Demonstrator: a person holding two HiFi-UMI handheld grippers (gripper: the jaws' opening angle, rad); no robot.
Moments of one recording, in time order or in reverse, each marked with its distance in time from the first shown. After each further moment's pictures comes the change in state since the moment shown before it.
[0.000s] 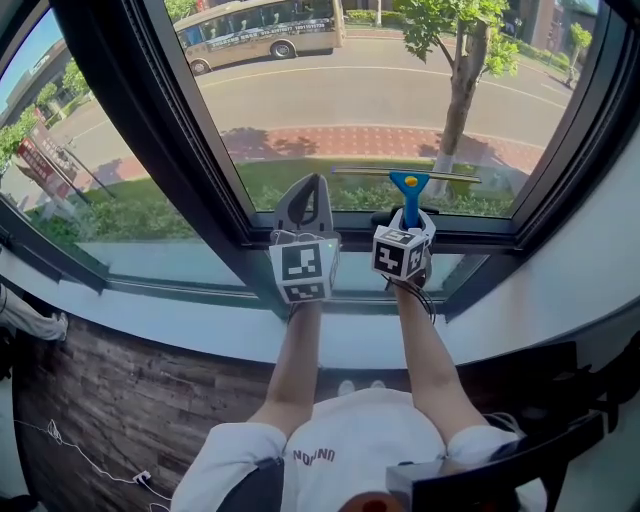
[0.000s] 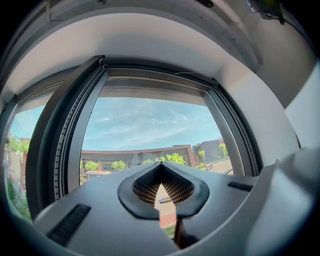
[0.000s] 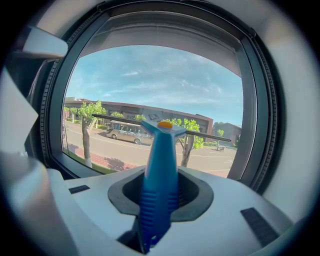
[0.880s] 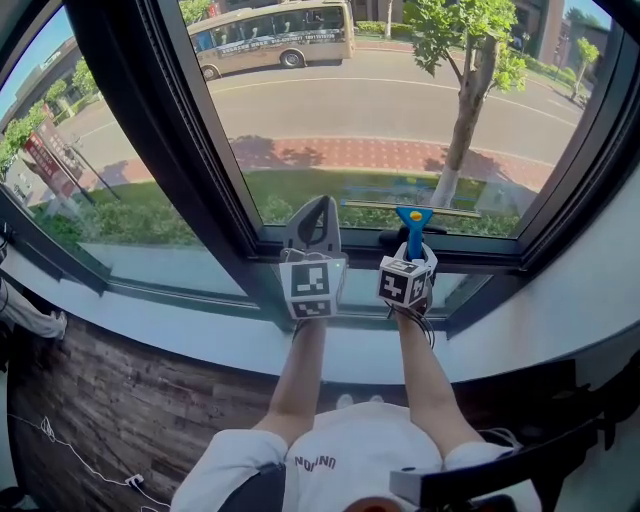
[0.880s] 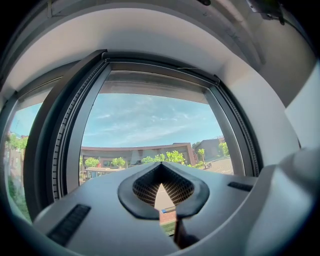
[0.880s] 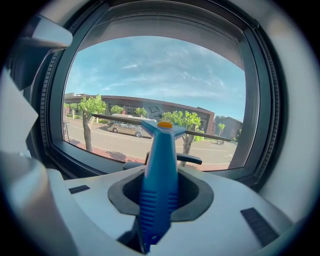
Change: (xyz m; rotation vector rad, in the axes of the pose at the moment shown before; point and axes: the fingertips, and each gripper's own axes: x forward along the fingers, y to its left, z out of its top) left arm 0.006 0.000 -0.025 -0.013 0.034 -0.003; right arm 0.009 0.007 -0.047 -0.004 0.090 0.011
